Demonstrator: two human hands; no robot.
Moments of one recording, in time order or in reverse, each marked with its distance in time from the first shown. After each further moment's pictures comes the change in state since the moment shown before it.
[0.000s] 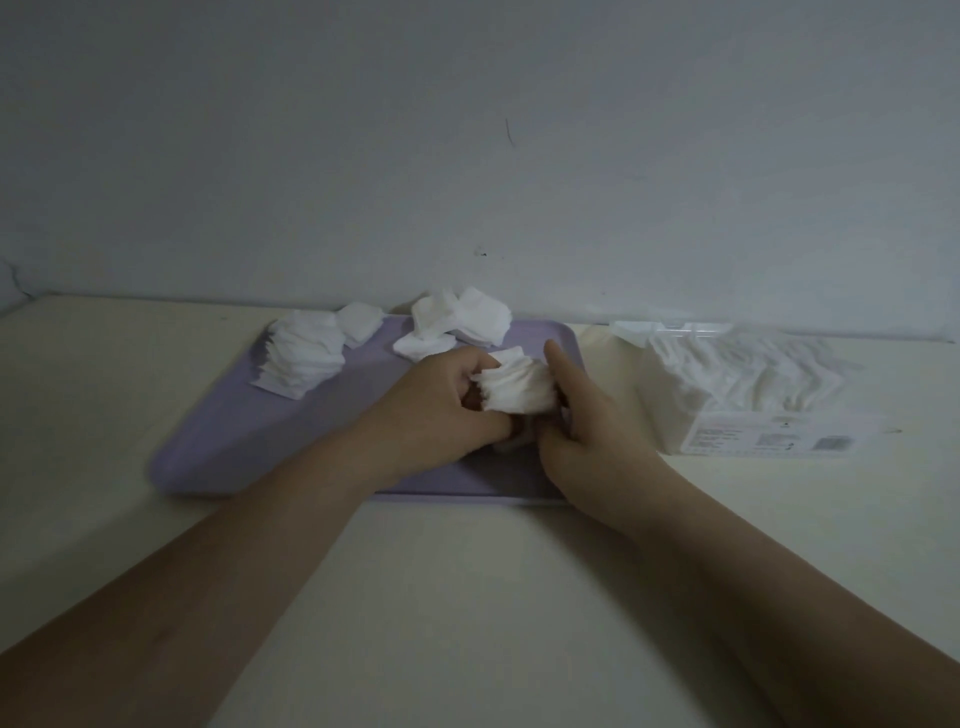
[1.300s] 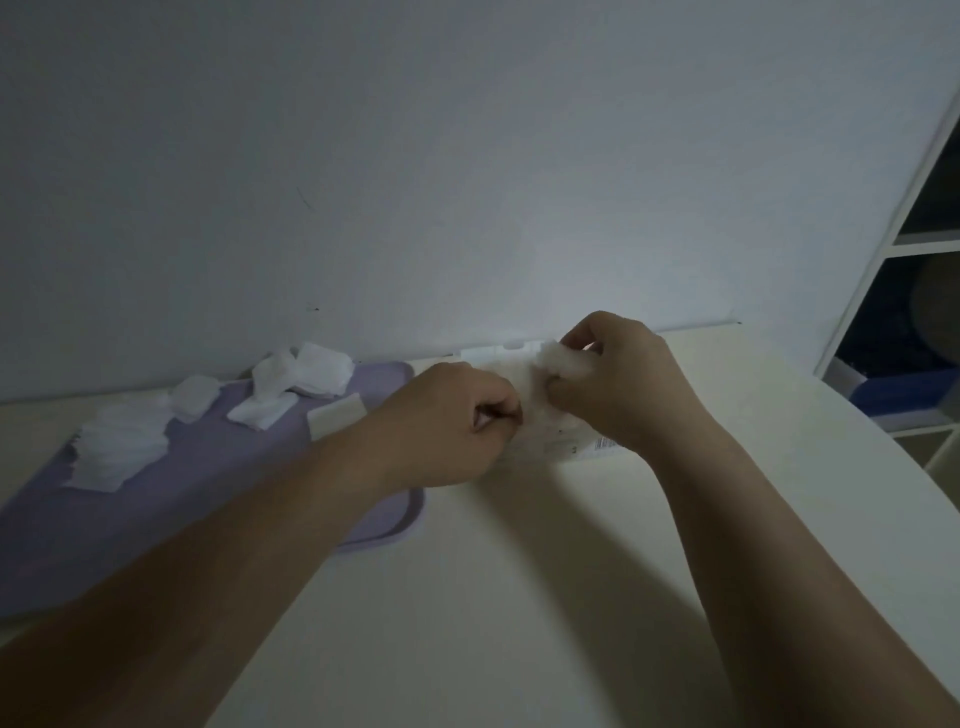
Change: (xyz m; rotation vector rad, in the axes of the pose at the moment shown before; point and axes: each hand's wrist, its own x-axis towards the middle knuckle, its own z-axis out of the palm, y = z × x) left_hand 0.056 0.099 0.123 0.556 -0.146 0.397; right_hand -0.023 0.047 -0.174 -0.148 0.389 0.285
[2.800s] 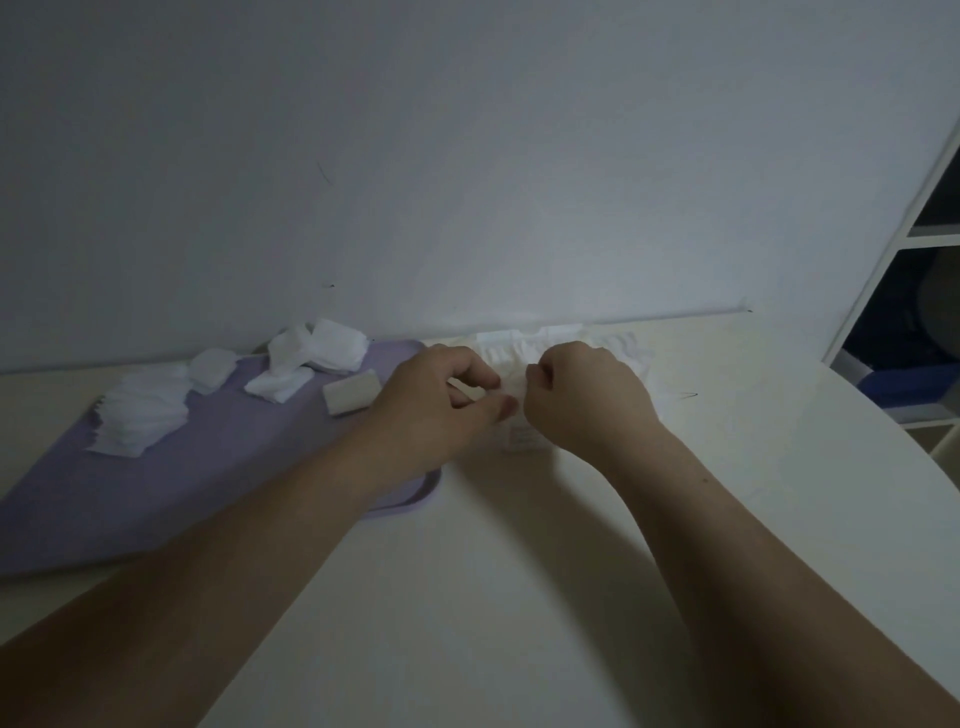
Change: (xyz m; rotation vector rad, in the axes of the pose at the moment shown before) left_hand -0.024 -0.024 0.014 -0.397 0.217 -0.384; right_hand -0.012 -0.006 0.049 -0.383 -0.095 -0.048
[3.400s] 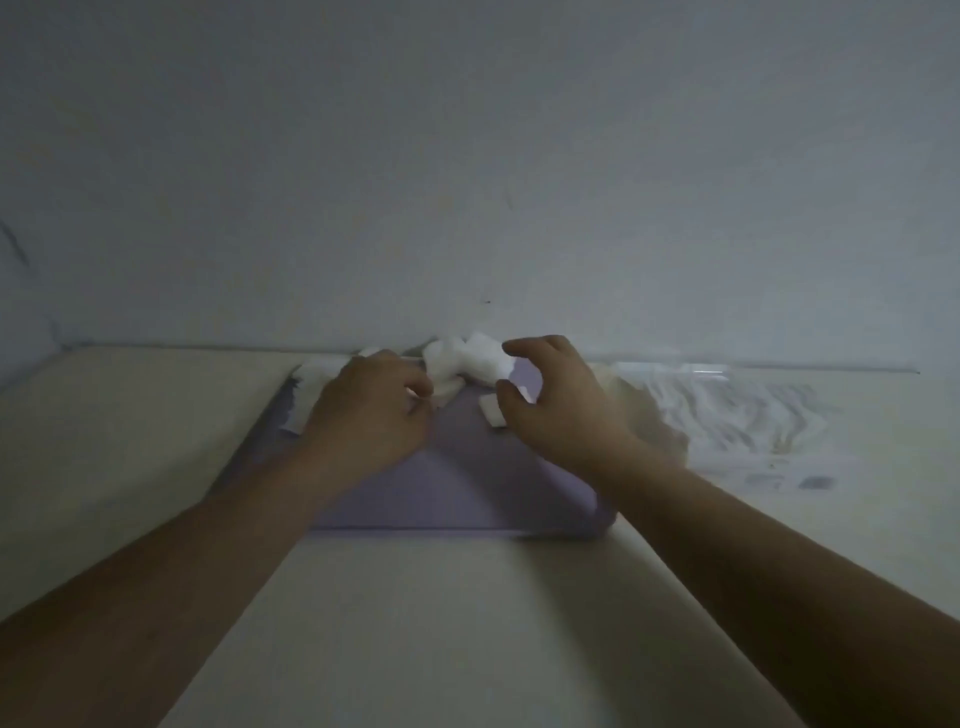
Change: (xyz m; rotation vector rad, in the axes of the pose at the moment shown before) left_hand -0.036 -0.086 -0.176 0.539 0.225 0.019; right_hand 0.008 -0.137 0.069 0.365 0.008 -0.408
